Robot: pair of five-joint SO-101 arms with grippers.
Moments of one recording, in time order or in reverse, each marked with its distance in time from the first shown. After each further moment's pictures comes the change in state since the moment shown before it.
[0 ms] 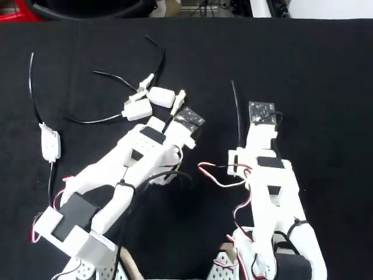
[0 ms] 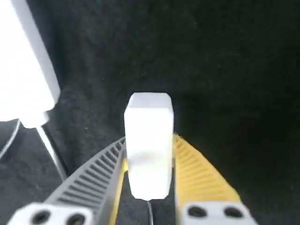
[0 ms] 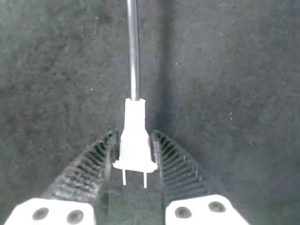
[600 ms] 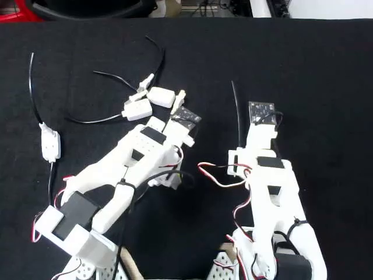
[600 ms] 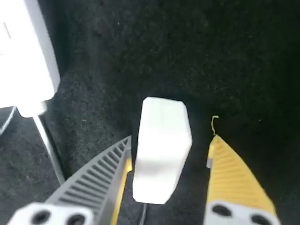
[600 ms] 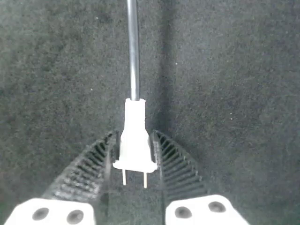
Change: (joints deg) left arm -0.5 0.2 -0.9 0.4 5.4; right arm 0.0 0.0 0.0 0.0 0.0
